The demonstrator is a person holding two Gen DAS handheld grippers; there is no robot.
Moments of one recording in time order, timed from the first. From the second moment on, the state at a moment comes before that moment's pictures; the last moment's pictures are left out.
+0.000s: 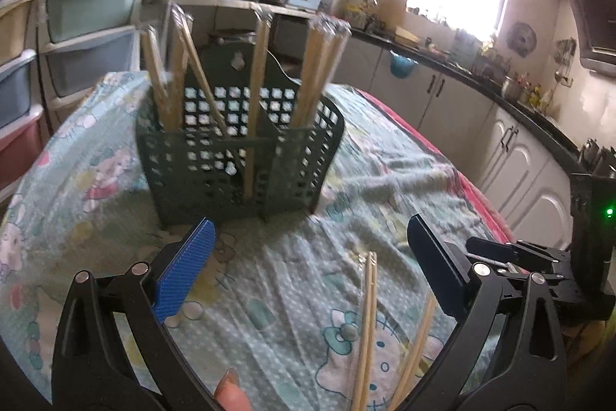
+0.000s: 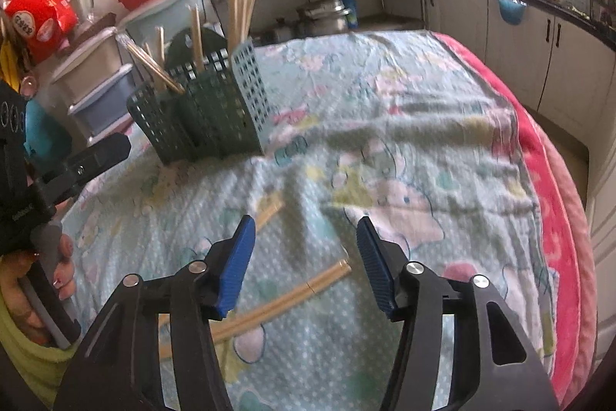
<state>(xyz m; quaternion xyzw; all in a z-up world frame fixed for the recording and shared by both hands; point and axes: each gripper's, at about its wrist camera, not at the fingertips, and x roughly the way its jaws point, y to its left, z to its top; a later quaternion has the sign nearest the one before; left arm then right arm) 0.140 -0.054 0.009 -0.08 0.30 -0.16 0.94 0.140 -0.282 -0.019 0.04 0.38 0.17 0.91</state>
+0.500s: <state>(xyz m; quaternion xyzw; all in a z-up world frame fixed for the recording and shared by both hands) 0.167 -0.095 -0.035 -0.06 0.41 -0.23 0.88 0.151 -0.293 -0.059 0.07 0.45 0.16 0.88</state>
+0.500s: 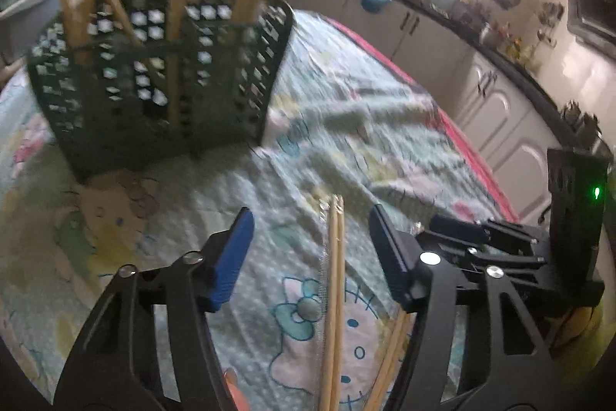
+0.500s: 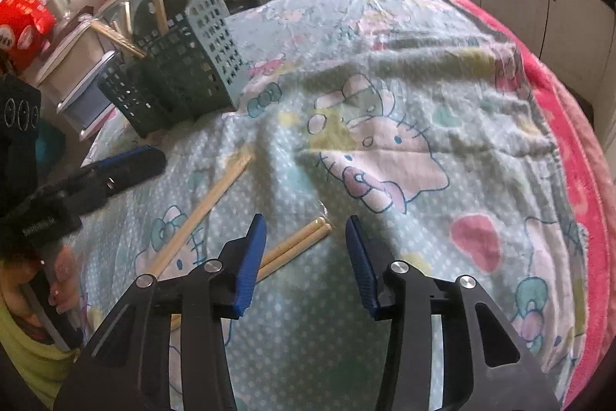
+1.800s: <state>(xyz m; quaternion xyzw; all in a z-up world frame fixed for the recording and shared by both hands) 0.196 -0.108 -0.028 -0.05 0.42 -0.24 0.87 0.152 -0.298 0.000 0.09 0.35 0.20 0.91</state>
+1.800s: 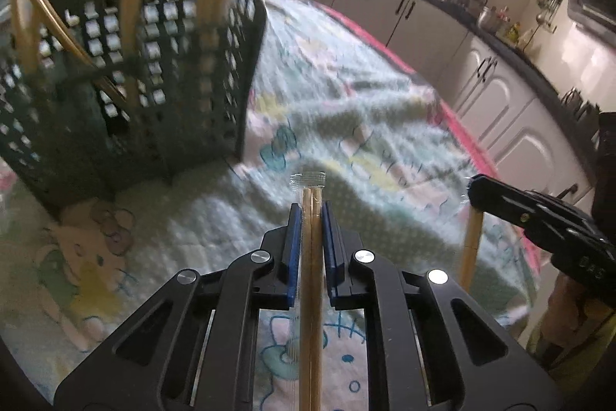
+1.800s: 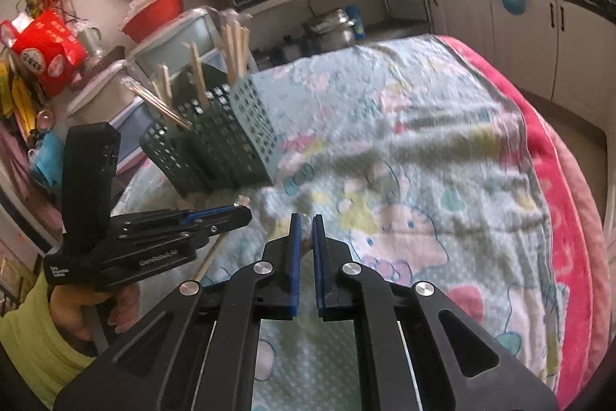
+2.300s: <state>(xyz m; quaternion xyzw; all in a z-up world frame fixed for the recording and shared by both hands) 0.176 -0.038 0.044 -0.10 0.33 -0.20 0.92 0.149 -0.243 0.060 0.04 0.29 0.27 0.92</state>
